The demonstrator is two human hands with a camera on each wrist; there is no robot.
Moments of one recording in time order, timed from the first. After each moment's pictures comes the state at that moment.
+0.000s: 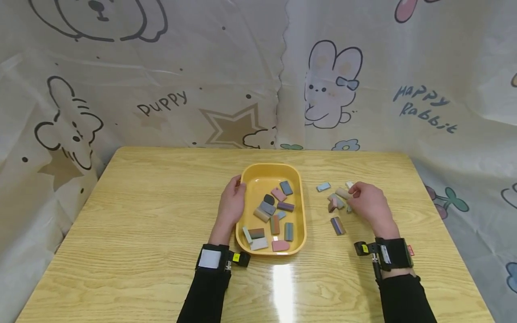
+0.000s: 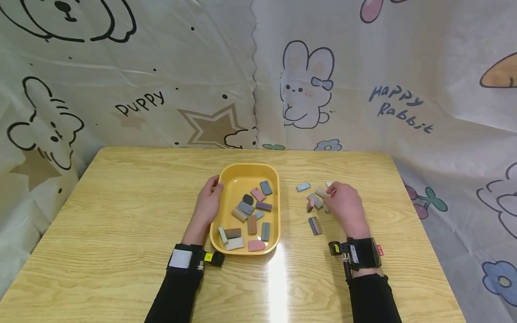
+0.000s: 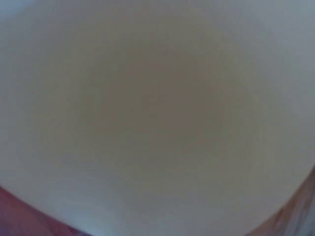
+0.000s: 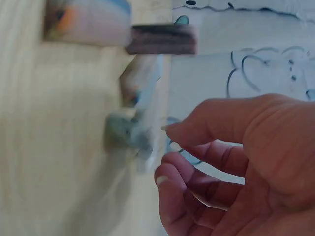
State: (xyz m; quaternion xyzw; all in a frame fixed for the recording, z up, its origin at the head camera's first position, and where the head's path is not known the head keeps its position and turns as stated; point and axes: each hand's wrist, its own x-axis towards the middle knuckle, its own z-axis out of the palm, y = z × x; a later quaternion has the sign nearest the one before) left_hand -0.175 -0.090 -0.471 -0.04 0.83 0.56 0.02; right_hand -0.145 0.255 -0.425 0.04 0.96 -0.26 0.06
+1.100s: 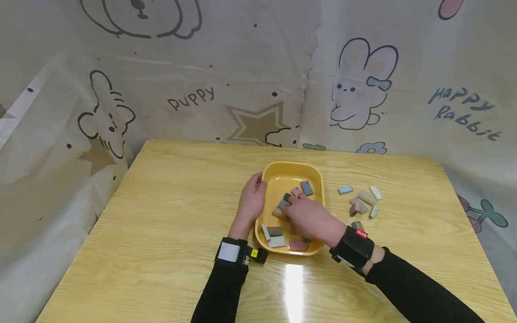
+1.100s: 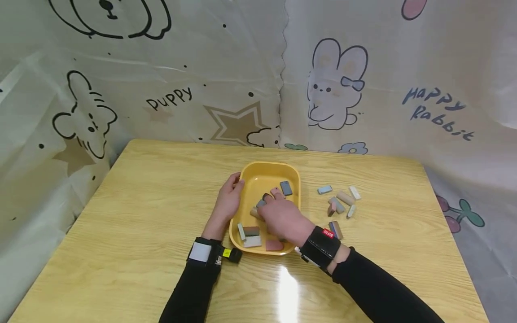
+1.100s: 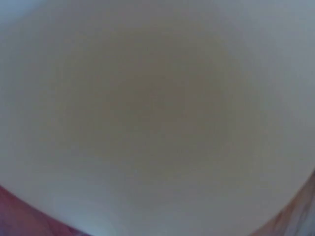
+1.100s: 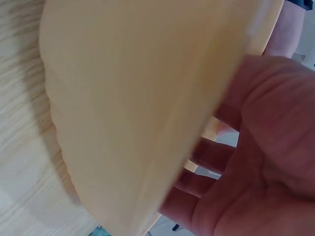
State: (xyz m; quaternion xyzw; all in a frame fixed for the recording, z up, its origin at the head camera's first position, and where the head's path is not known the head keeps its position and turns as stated) left_hand -0.173 -0.096 -0.471 -0.04 0.82 0.57 0.01; right_hand -0.137 0.077 -0.415 -0.38 0.92 -0.01 0.06
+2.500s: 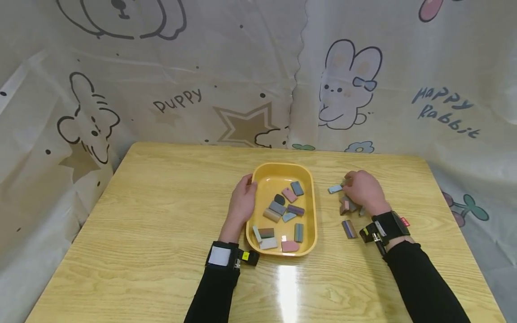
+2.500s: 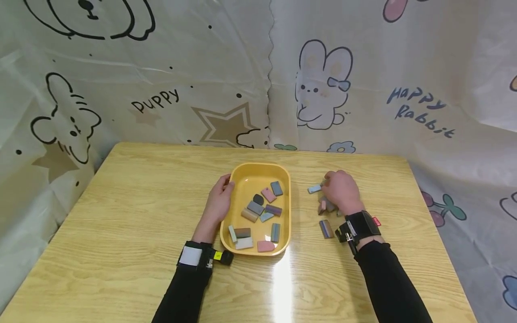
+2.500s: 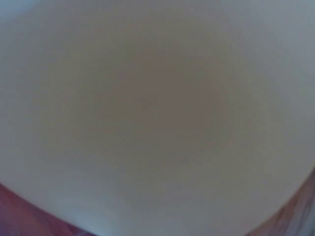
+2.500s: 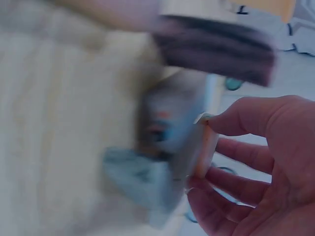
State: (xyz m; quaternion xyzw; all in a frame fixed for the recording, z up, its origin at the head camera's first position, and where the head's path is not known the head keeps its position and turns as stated) left_hand -0.174 -0.093 -0.473 -0.05 0.83 0.56 0.03; right_hand -0.203 0.239 -0.445 -0.05 0.98 -0.17 0.04
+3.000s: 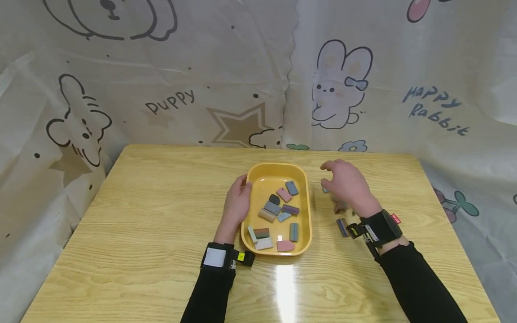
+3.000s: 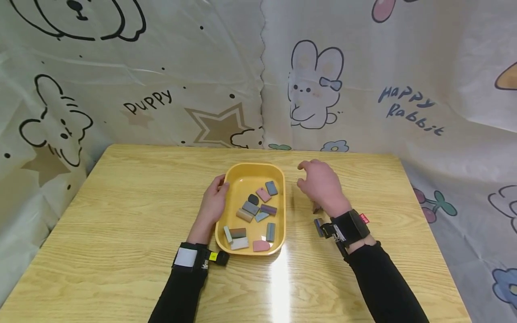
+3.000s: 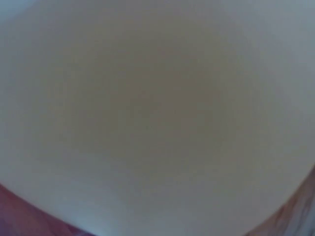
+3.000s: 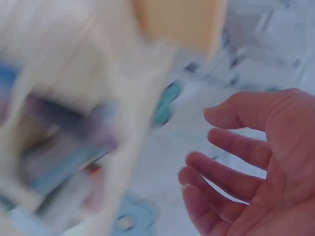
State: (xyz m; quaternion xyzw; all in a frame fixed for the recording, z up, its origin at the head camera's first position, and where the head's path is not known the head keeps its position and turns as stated) left_hand -0.175 -0.091 -0.473 -0.05 0.83 0.56 0.02; right_hand -0.188 0.191 -0.395 -0.11 0.98 -0.15 0.00
